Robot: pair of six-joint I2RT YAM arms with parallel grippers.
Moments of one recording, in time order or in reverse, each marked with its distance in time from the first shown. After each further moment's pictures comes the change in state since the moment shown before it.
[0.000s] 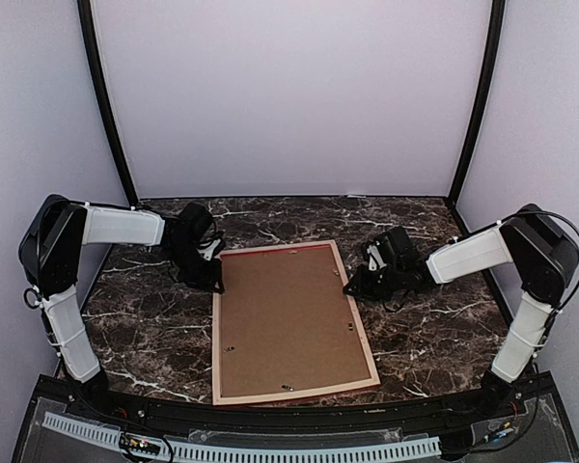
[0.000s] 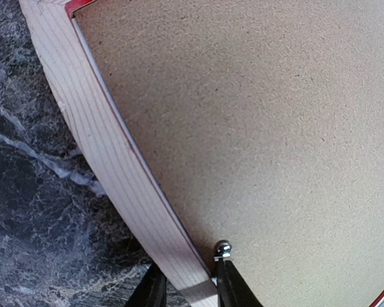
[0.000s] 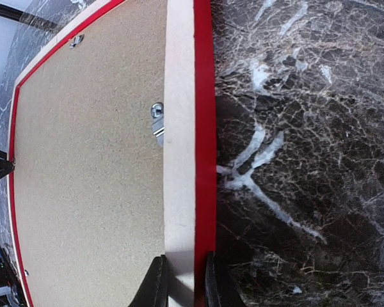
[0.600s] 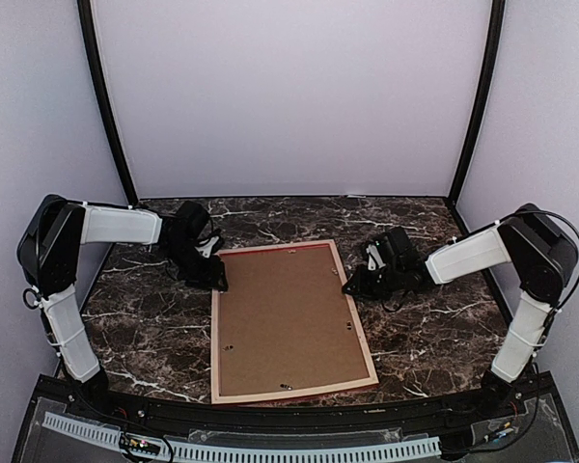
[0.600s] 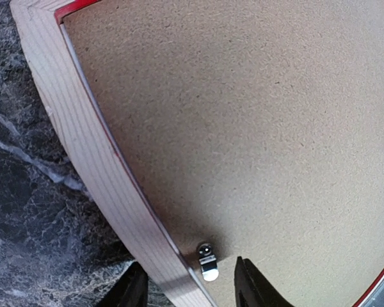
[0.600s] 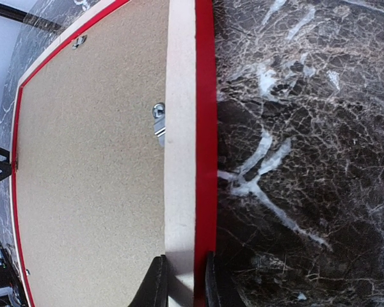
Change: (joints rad) left arm 0.023 -0.006 0.000 0.016 0.076 -0.024; right arm 0.000 0.011 -0.001 0.026 -0.007 0.003
